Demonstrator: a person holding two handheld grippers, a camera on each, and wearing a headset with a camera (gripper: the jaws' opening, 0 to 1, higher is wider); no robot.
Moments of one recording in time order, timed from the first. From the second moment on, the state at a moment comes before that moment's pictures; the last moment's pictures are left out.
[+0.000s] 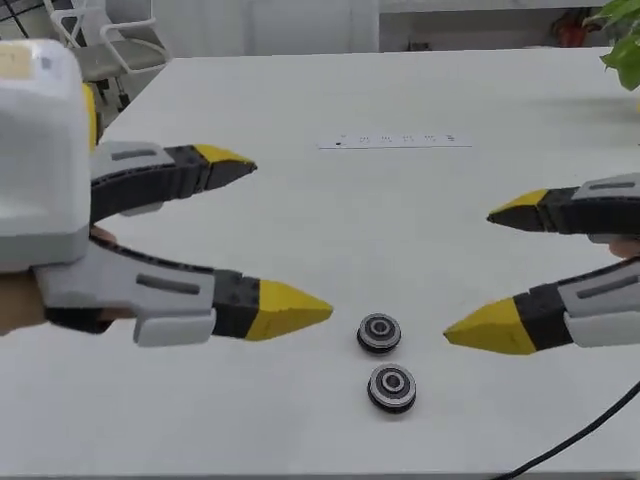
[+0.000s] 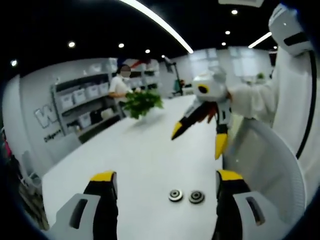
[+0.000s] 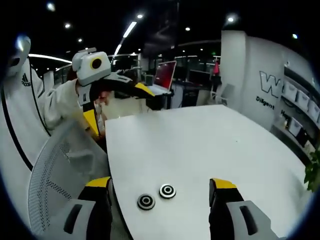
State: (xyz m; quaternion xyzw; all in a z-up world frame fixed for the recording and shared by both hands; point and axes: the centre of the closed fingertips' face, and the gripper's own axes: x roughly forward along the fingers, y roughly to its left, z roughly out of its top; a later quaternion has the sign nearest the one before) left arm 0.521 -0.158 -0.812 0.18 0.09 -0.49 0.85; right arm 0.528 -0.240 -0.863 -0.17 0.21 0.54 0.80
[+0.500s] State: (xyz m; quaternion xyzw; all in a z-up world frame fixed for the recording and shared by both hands) left arm 0.544 -0.200 -0.837 0.14 0.06 -0.54 0.83; right arm 0.543 -0.213 -0.881 -0.10 0.18 0.57 0.79
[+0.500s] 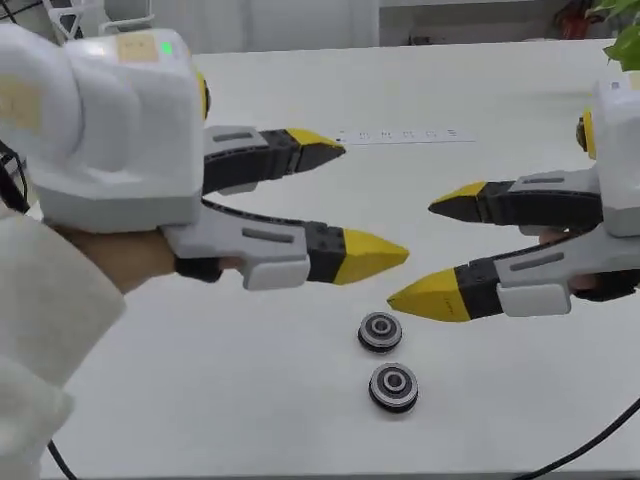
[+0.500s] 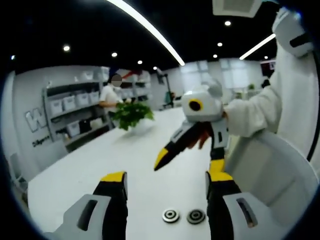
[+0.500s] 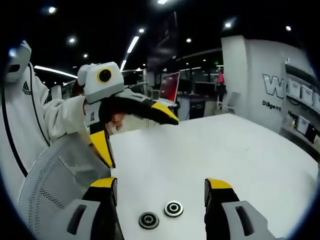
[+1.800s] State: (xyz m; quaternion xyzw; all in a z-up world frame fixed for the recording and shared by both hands) left arm 0.513 -0.228 -0.991 0.16 0.23 -0.58 0.77; right arm 0.505 -0.223 -1.015 -0.20 0.34 0.58 0.71
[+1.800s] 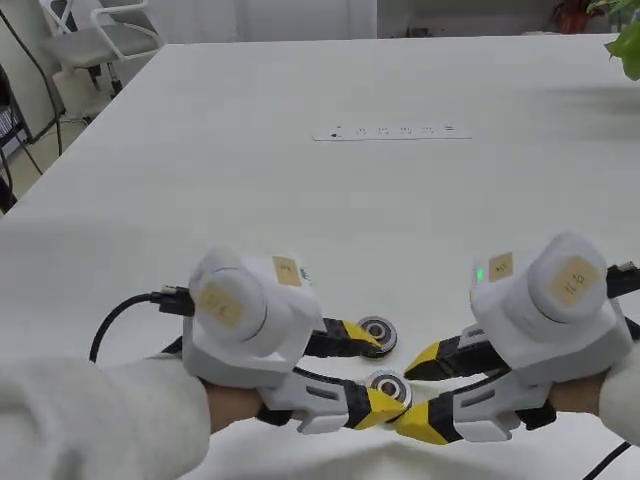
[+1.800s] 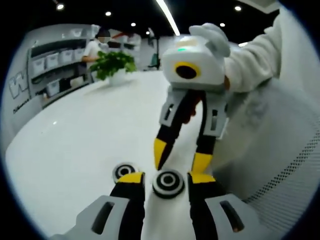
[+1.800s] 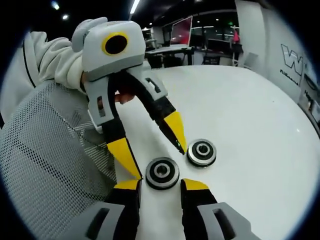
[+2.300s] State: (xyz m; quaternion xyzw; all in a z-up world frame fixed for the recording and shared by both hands) left arm 0.511 -0.230 -0.998 0.18 0.23 -0.58 0.76; right arm 0.506 -0.227 -1.019 -0.20 0.35 0.58 0.71
